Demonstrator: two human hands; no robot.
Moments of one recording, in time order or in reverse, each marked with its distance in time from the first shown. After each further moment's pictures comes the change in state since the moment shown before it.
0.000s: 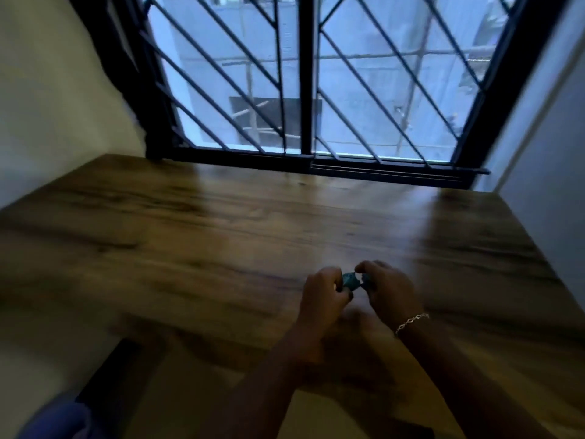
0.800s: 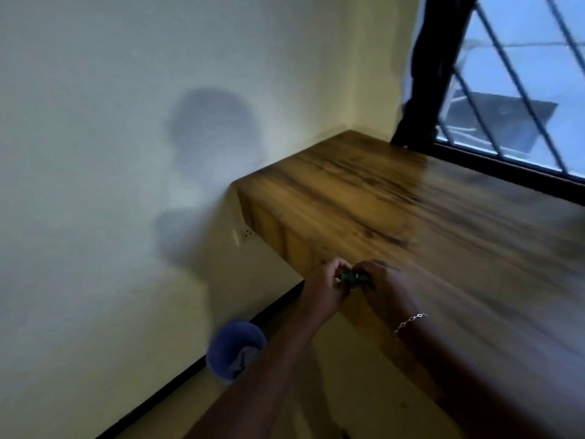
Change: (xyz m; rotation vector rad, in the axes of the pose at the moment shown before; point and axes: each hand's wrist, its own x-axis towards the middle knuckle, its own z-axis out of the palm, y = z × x) left_hand -0.117 -0.281 -0.343 -0.087 0.366 -0.402; right_hand 0.049 -0.408 0.223 0.177 -0.364 -0.523
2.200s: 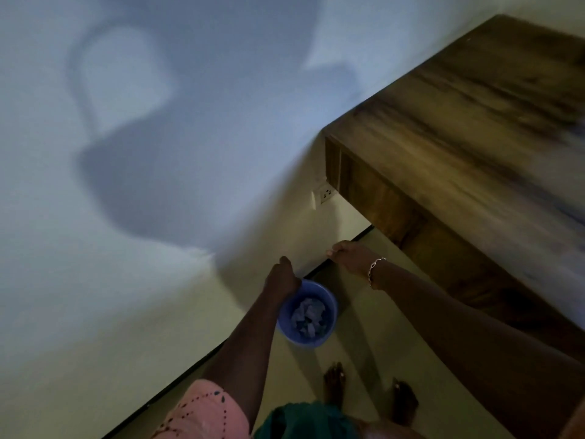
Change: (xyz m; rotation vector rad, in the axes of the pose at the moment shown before) left_hand 0.101 -0.332 -0.191 0.370 -0.271 -0.693; right_hand 0.235 -0.120 0.277 0.421 -0.656 0.439
